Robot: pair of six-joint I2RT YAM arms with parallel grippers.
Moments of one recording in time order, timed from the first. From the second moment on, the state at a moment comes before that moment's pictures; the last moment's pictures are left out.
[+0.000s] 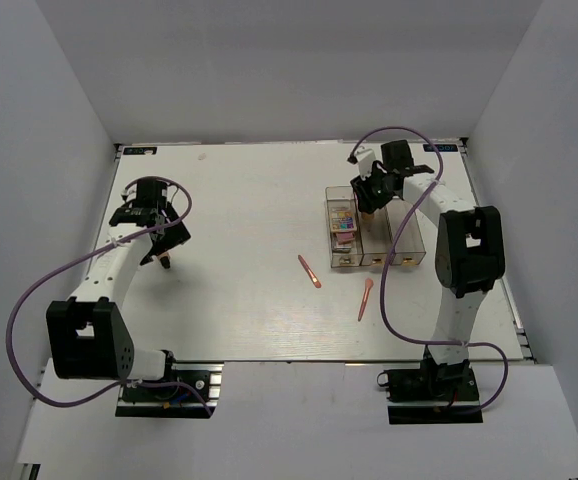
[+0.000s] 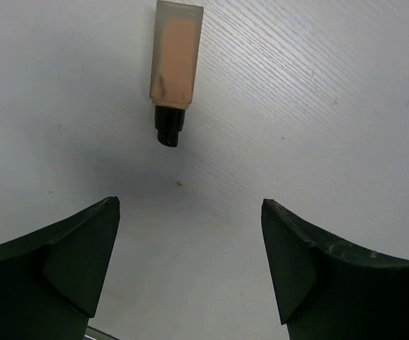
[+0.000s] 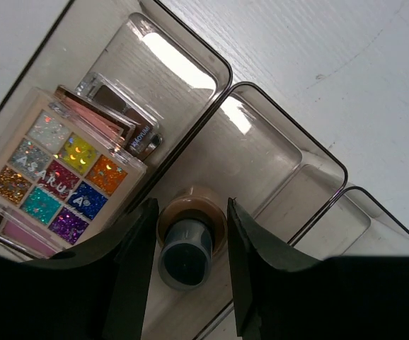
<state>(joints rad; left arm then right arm) -0.05 1.36 1.07 -0.78 -0.30 -0.56 0.22 1.96 1.49 -0.47 -0.30 -0.48</state>
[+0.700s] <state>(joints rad) 0.08 1.67 1.08 -0.63 -0.23 -0.44 0.19 1.83 1.41 -0.44 -0.34 -0.45</state>
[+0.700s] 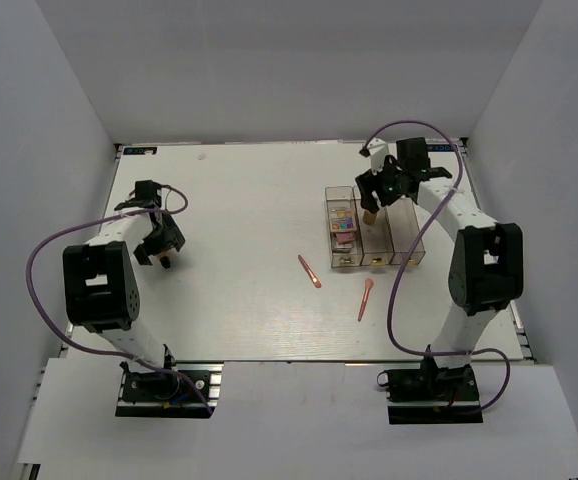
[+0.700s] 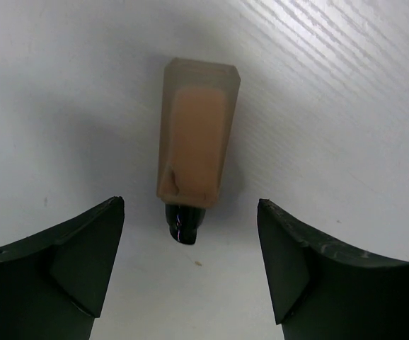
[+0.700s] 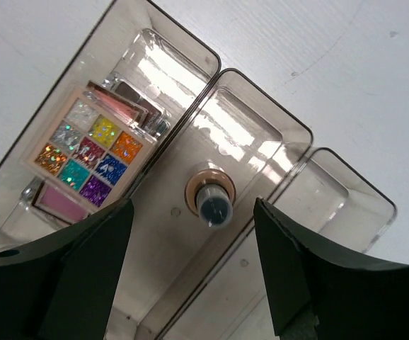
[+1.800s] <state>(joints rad) -0.11 1.69 1.26 -0.30 0.50 -0.46 0.09 1.55 1.28 -0.28 -0.42 -0.22</state>
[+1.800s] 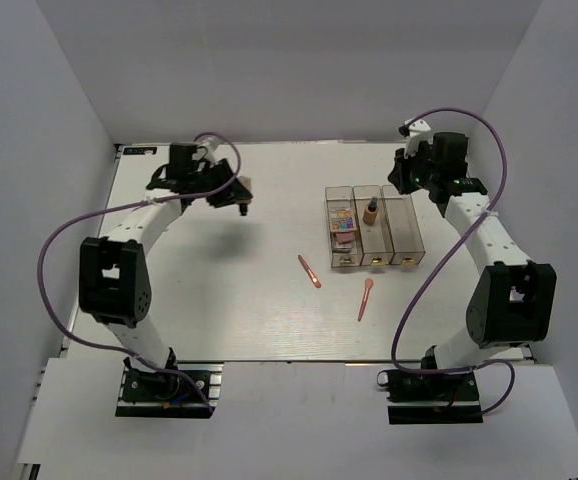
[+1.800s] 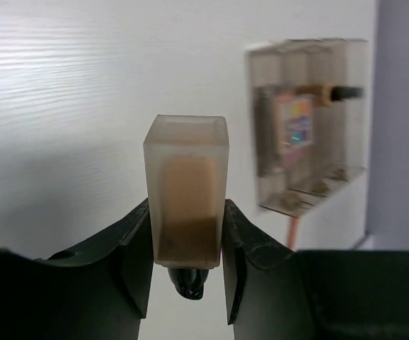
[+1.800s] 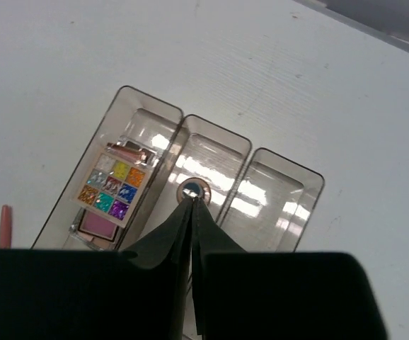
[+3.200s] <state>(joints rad) -0.78 2.37 1.93 -0.20 0.36 -1.00 -0.03 1.46 1.16 -0.20 -0.23 -0.09</state>
